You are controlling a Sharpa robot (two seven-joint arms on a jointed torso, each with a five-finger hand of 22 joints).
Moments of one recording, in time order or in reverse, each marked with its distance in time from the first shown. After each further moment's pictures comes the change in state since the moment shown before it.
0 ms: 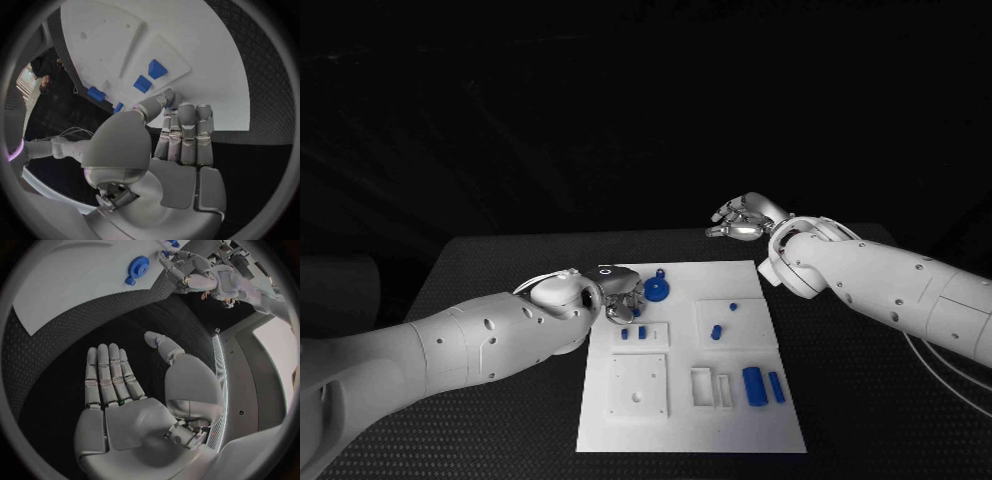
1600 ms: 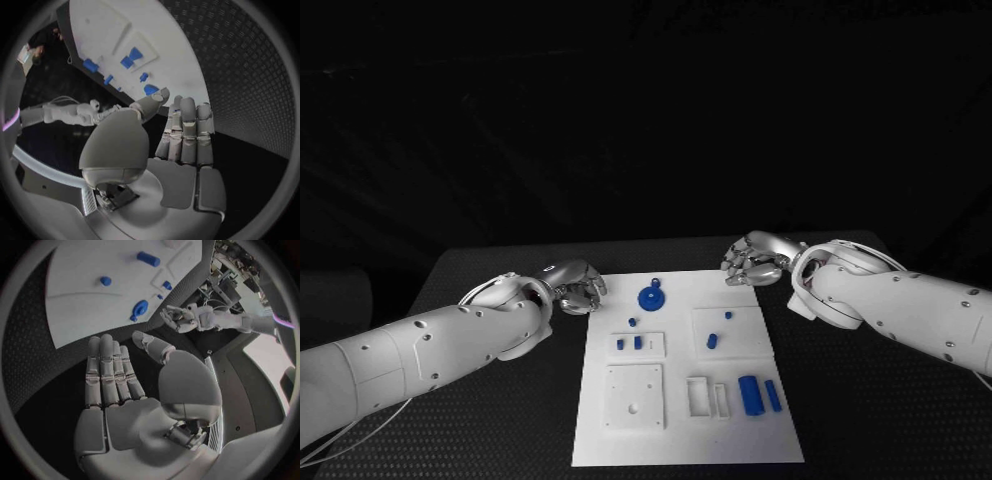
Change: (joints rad) left arm 0.004 -0.154 0.040 0.025 0.290 -0.106 0.075; left_hand -0.029 -0.099 -0.006 0.038 -0.024 -0.134 0.056 -0.046 -0.032 -0.079 0.043 -0.056 -0.009 -0.085 0.041 -0.094 -0.052 0.003 -0.074 0.012 -0.066 -0.004; right arm -0.012 -0.184 -0.034 0.180 -0.202 0.182 0.037; right_hand 0.149 0.012 0.211 -0.018 -0.384 0.081 -0.016 0.064 0.024 0.228 -0.027 -0.373 -0.101 0.377 -0.125 -0.050 -0.055 0.007 0.361 -0.097 0.025 -0.084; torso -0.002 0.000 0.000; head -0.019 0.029
